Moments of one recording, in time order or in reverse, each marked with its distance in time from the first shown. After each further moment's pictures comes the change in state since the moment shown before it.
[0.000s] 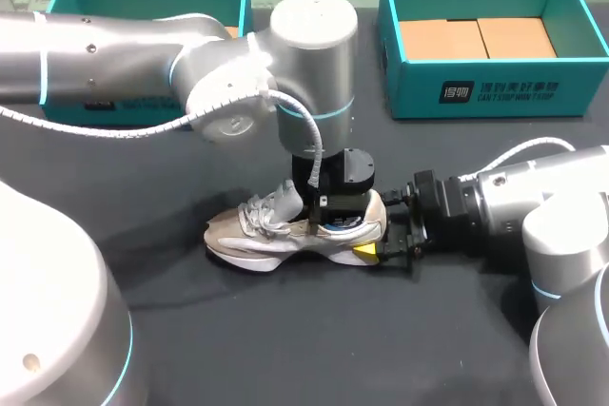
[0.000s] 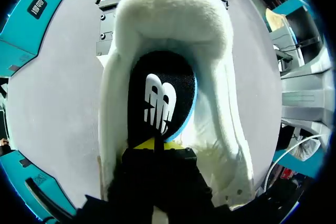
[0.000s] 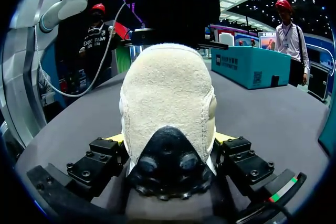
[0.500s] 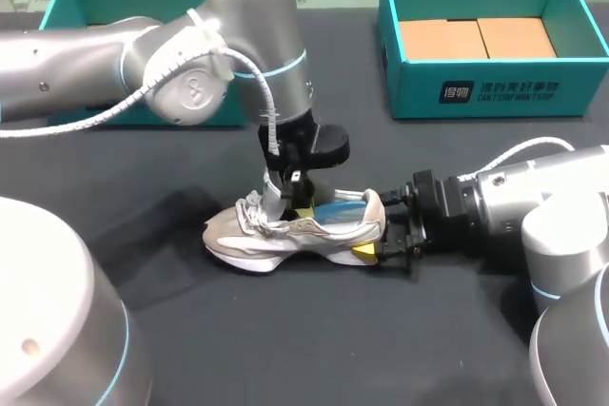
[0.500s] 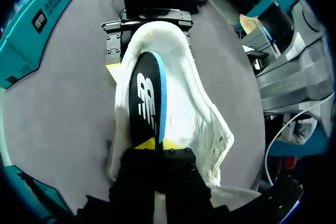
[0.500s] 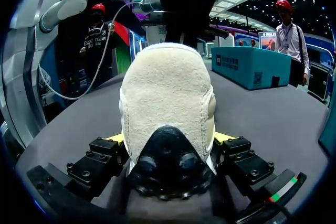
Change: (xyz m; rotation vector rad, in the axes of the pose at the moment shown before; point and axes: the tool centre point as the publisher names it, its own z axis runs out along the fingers) left arm 0.002 0.013 -0.033 0.175 0.120 0.114; right arm 0.001 0.002 0.001 0.000 0.000 -0.001
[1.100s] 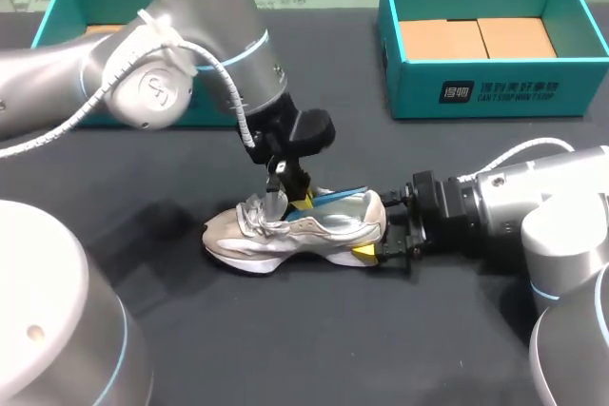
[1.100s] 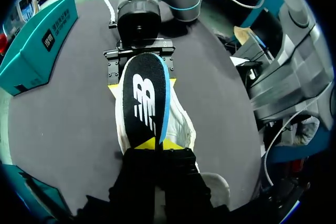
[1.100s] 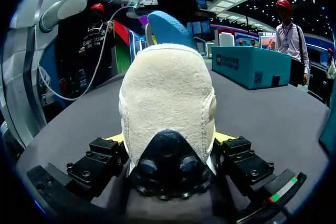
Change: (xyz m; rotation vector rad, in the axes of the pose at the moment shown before) left arm 0.018 -0.010 -0.031 0.161 -0.018 0.021; right arm 0.001 -0.001 0.000 0.002 0.000 0.000
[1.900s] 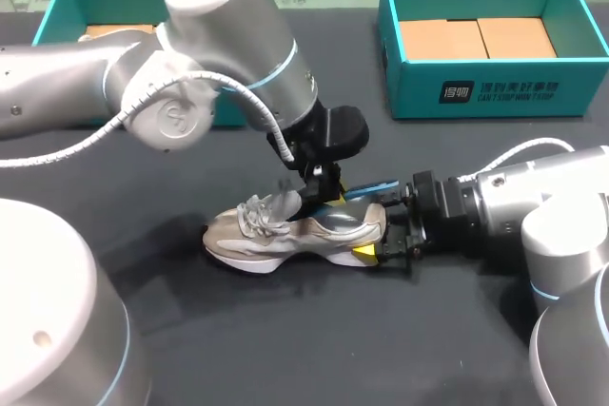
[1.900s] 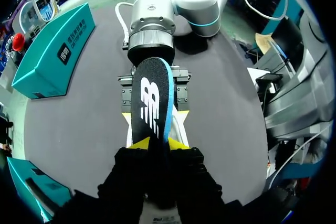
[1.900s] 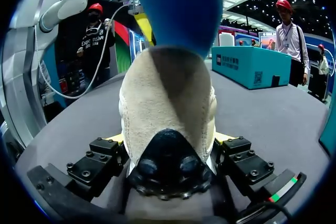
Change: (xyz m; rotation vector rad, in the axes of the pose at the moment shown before) left arm -0.005 -0.051 0.000 0.014 -0.187 -0.066; right arm 0.000 0.000 0.000 0.000 0.000 0.000
